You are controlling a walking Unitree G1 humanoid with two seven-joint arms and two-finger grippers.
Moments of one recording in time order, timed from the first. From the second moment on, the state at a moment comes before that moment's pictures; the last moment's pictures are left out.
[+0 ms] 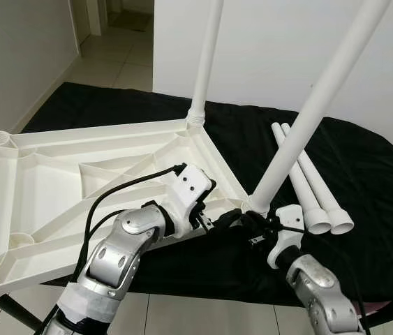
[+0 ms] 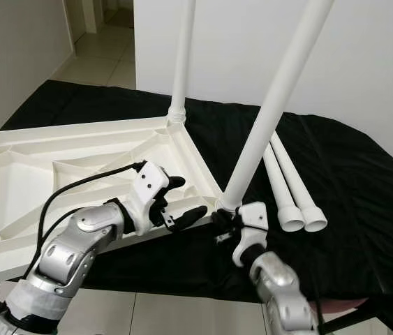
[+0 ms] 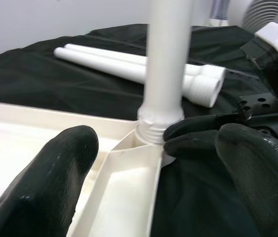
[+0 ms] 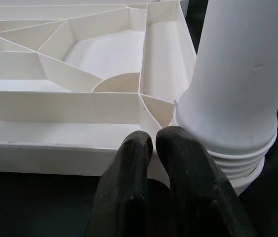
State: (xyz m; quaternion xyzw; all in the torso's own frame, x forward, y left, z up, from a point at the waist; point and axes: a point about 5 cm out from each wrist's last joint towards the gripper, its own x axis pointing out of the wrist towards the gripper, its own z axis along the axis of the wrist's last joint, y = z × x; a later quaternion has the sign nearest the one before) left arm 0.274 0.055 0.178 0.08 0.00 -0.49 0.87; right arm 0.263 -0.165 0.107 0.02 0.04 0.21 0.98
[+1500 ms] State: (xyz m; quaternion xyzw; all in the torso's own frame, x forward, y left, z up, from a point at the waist) left arm 0.318 0.099 0.135 0.16 0.20 -0.33 0.91; right arm 0.295 -0.174 0.156 0.07 -0.10 0.12 0.98
